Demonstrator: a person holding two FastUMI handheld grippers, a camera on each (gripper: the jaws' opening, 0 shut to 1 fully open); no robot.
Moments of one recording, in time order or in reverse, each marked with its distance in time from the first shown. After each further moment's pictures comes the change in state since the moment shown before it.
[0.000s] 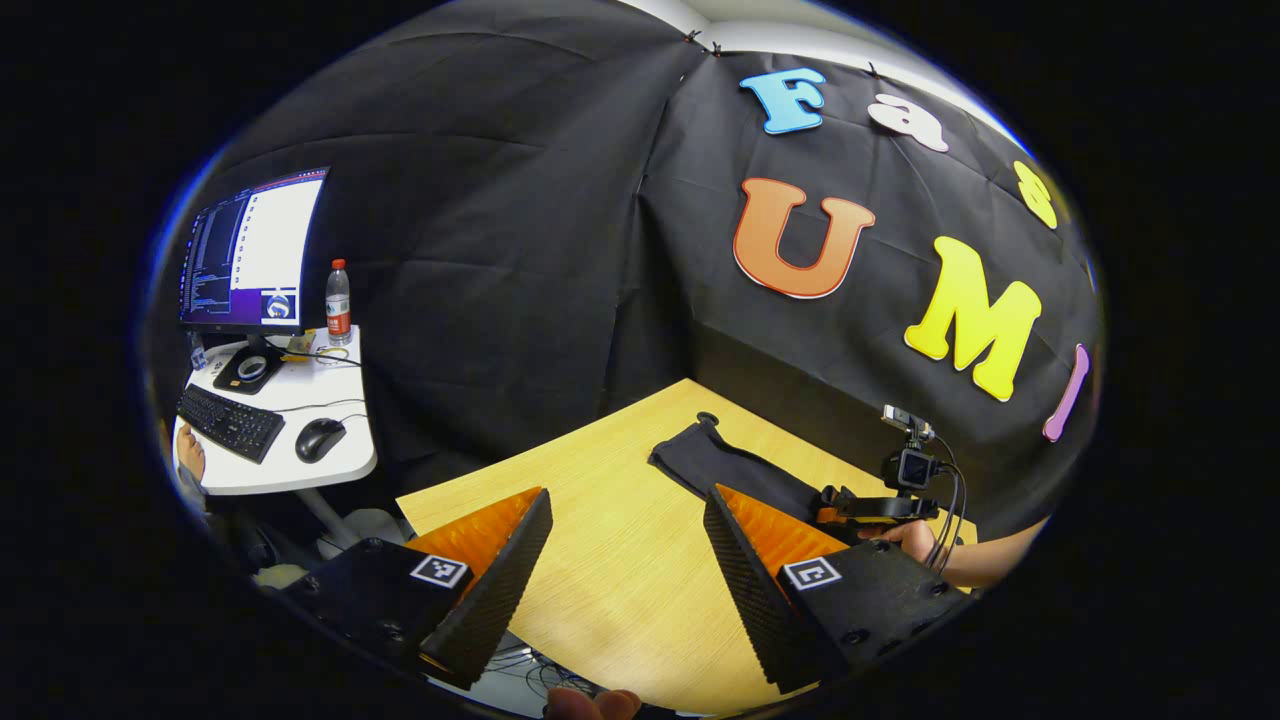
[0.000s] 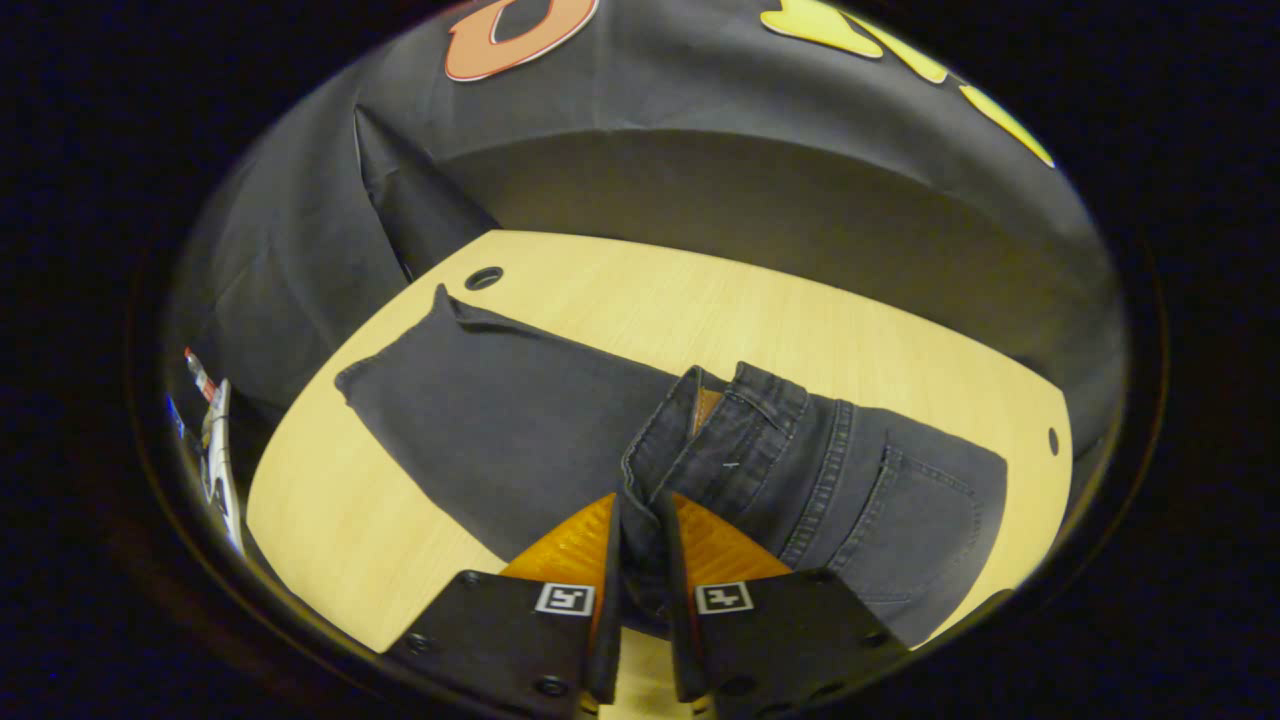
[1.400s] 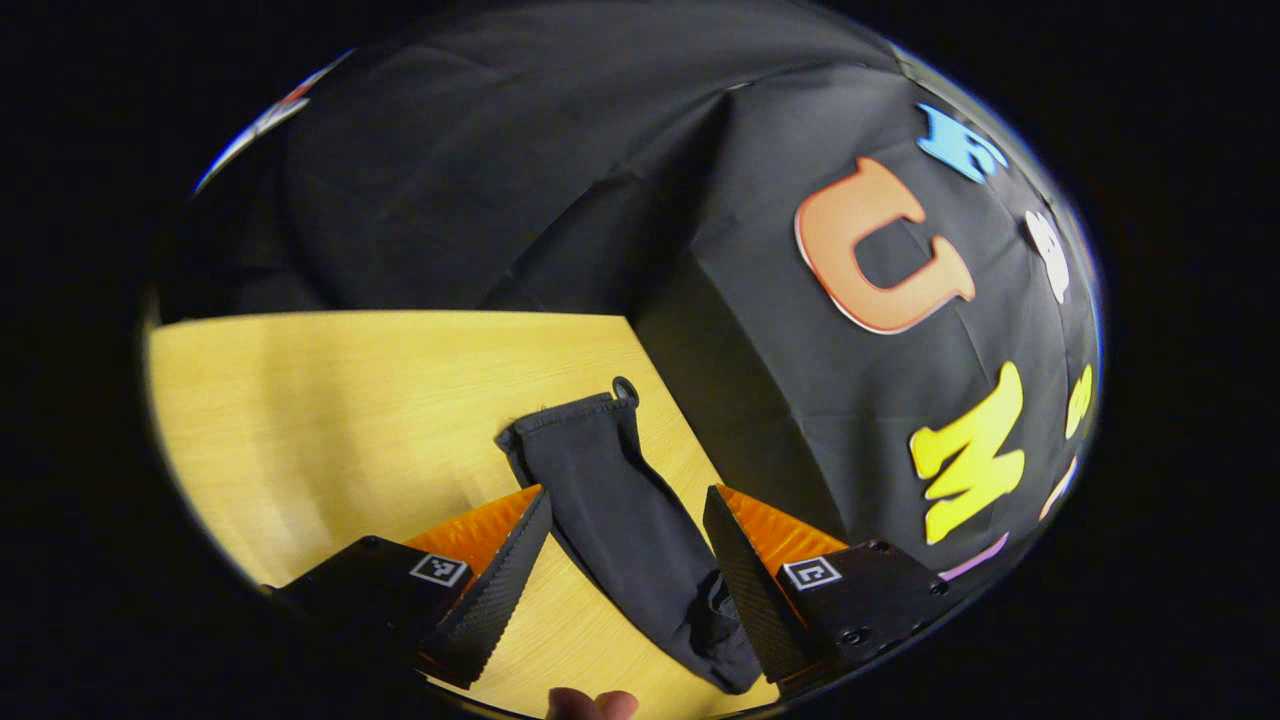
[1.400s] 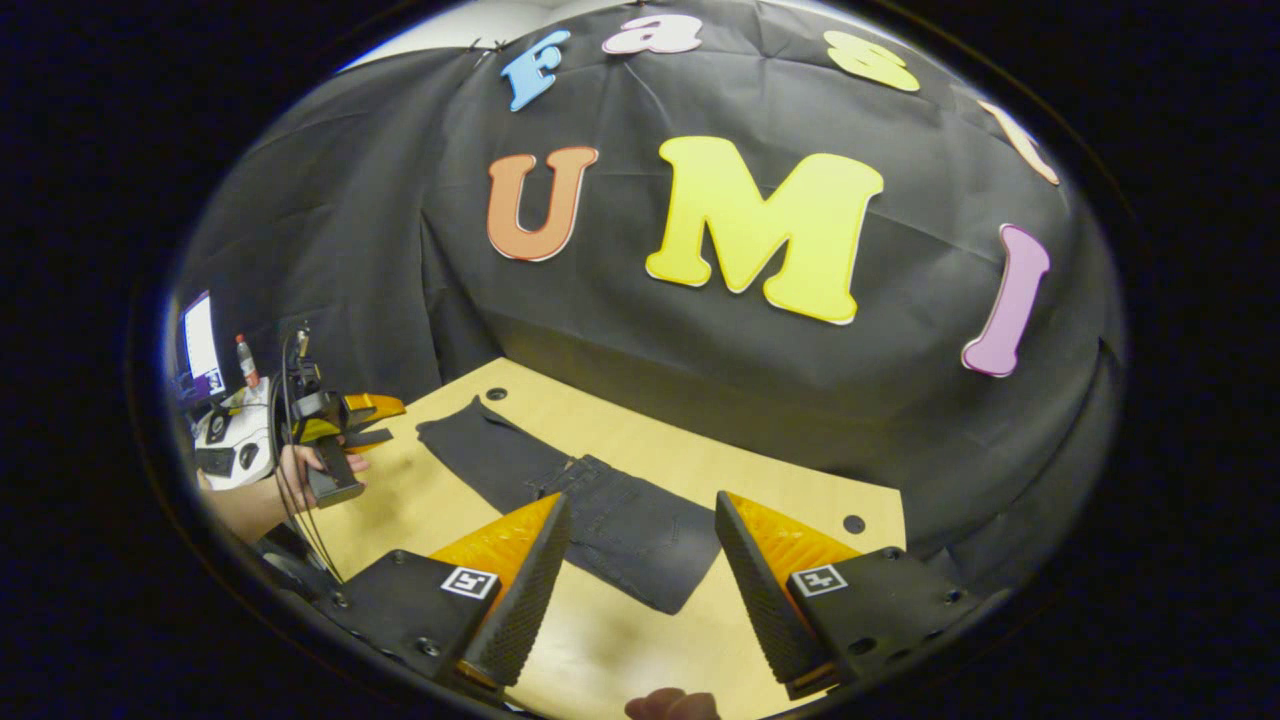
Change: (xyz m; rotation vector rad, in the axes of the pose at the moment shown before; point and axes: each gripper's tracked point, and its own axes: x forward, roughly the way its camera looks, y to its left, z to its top) left arm 0.272 -0.079 -0.051 -0.631 0.242 -0.274; right arm -0.360 -0.130 0.024 -0.138 -0.363 -0.104
